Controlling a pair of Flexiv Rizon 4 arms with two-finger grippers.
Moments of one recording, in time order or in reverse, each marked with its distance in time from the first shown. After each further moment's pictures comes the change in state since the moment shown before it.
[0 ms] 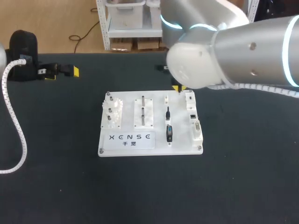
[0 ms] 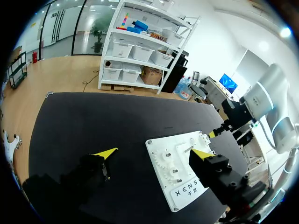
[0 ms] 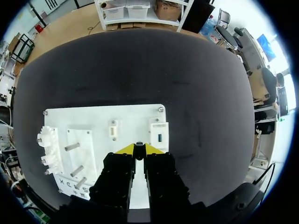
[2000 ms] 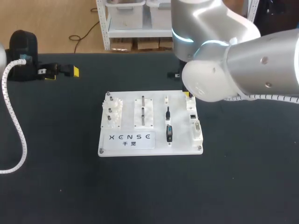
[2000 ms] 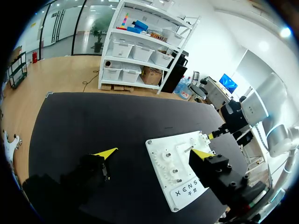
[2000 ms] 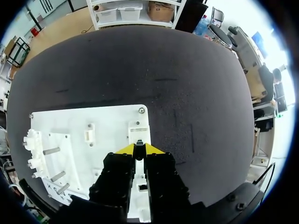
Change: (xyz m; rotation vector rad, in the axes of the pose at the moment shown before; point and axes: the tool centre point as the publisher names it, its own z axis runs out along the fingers) left arm 0.000 0.000 0.000 0.000 0.000 0.000; right arm -0.001 -0.027 0.026 0.031 -0.034 0.024
